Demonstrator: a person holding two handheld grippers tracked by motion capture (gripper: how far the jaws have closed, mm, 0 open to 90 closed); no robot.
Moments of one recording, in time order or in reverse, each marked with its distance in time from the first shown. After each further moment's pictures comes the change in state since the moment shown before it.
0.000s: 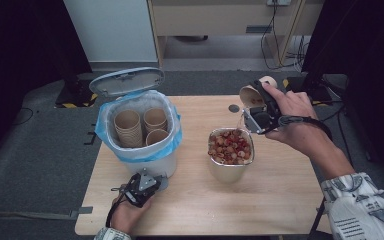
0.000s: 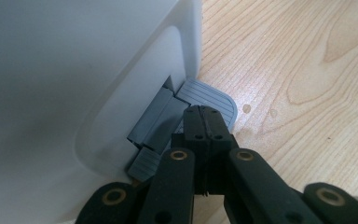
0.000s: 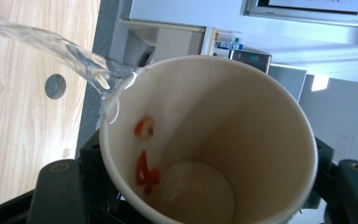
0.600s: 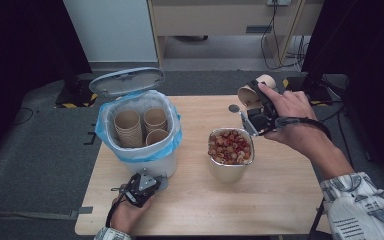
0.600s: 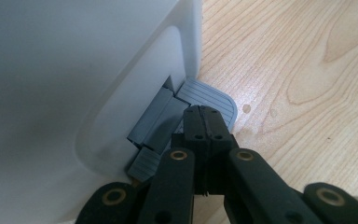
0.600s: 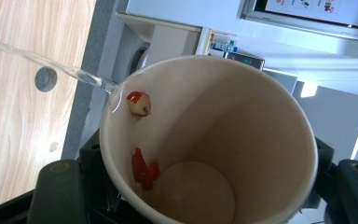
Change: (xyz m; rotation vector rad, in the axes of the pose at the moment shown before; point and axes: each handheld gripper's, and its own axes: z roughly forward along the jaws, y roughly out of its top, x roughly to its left) left arm 0.000 0.000 0.000 -0.001 -0.002 -0.001; right arm -0.001 0.006 -0.001 0.013 -0.022 -0.075
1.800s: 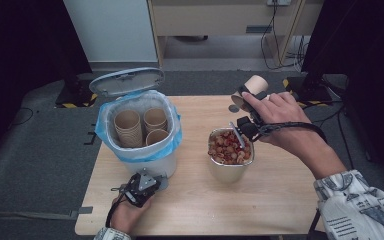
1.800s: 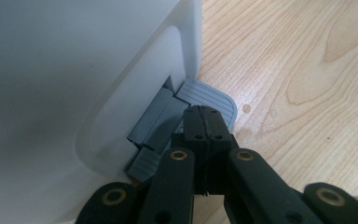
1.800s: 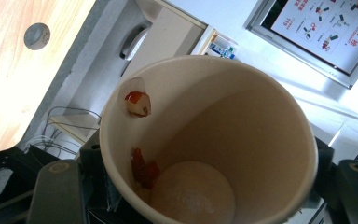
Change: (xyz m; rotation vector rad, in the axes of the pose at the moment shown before) left arm 0.001 0.000 0.000 -0.001 -0.002 -0.001; right arm 0.011 0.025 0.008 0.045 -0.015 -0.298
